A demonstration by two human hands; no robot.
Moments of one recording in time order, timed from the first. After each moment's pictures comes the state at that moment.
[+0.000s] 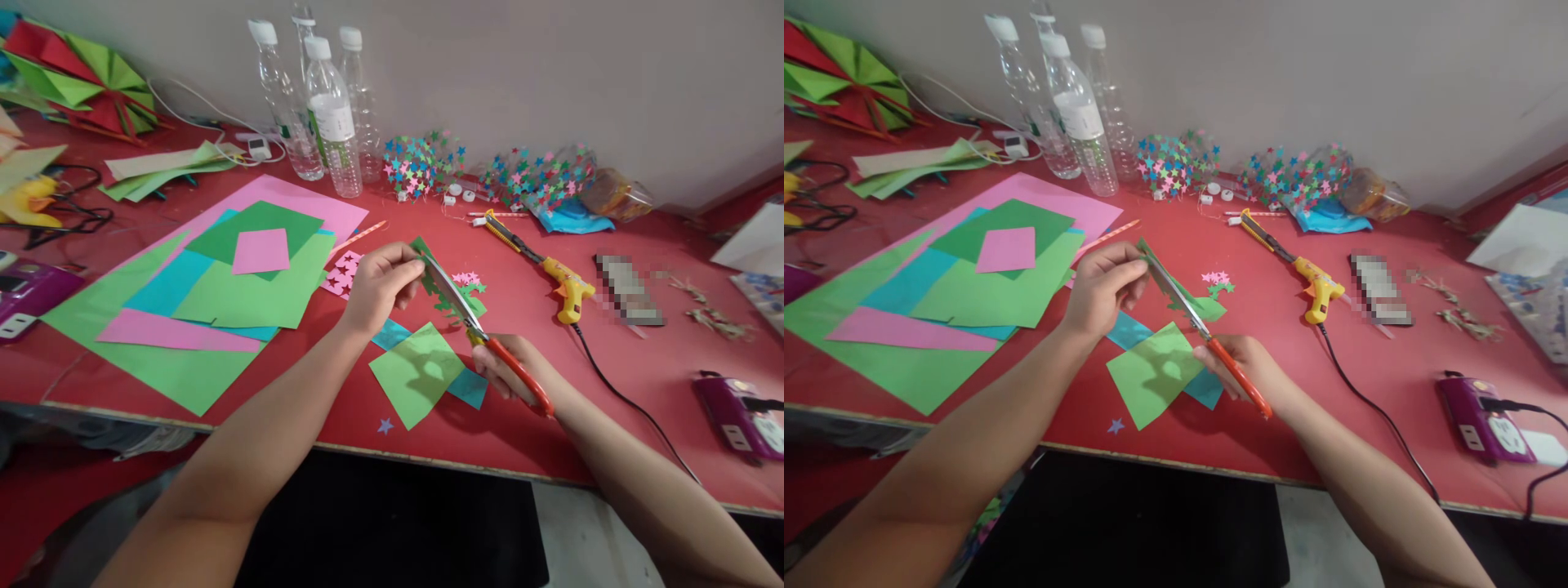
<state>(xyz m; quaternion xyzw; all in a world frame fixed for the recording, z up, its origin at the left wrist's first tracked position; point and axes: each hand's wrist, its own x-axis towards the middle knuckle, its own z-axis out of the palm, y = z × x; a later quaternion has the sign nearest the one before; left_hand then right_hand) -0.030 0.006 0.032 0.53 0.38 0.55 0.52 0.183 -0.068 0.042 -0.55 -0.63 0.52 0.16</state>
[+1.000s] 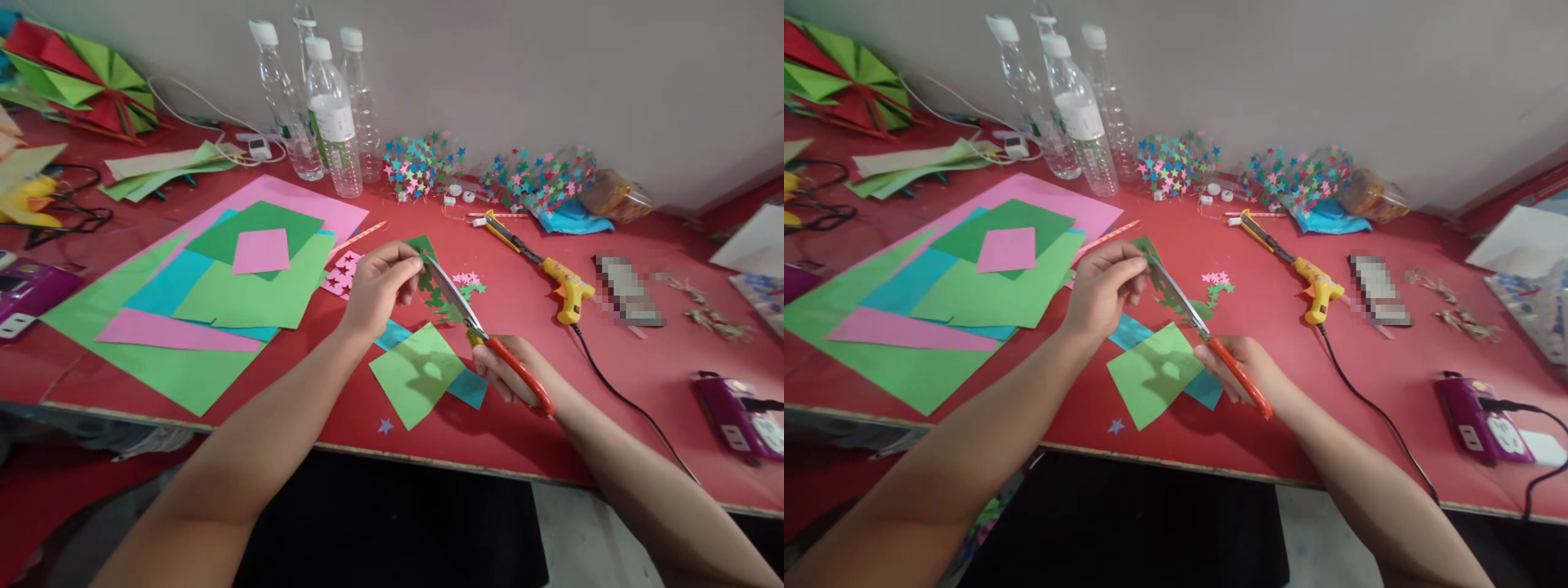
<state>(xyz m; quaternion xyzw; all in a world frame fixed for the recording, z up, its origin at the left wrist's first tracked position) -0.026 0.007 0.030 0.50 0.37 0.58 0.53 0.181 -0.069 0.042 -0.57 -0.62 0.51 0.15</state>
